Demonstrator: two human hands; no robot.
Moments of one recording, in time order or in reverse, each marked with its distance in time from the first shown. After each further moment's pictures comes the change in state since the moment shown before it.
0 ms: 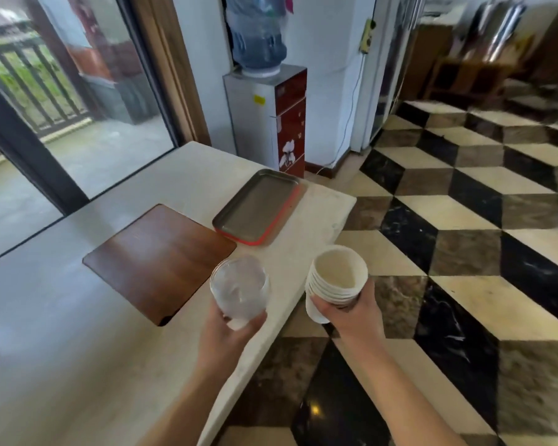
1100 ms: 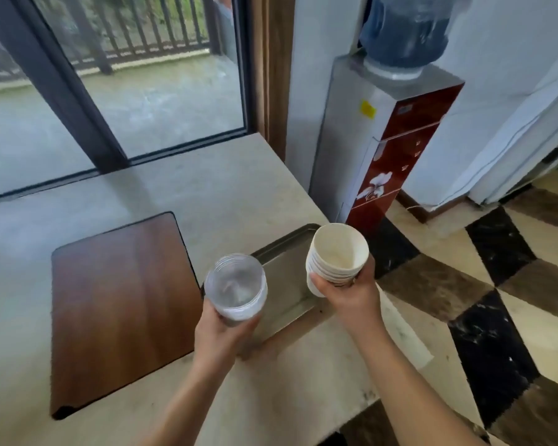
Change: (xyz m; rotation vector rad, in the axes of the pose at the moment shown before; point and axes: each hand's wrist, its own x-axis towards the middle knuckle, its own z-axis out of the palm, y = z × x) left_hand 0.288 -0.004 0.110 -0.189 0.481 -0.317; right_hand 0.412 -0.027 0.148 -0.006 -0.433 -0.248
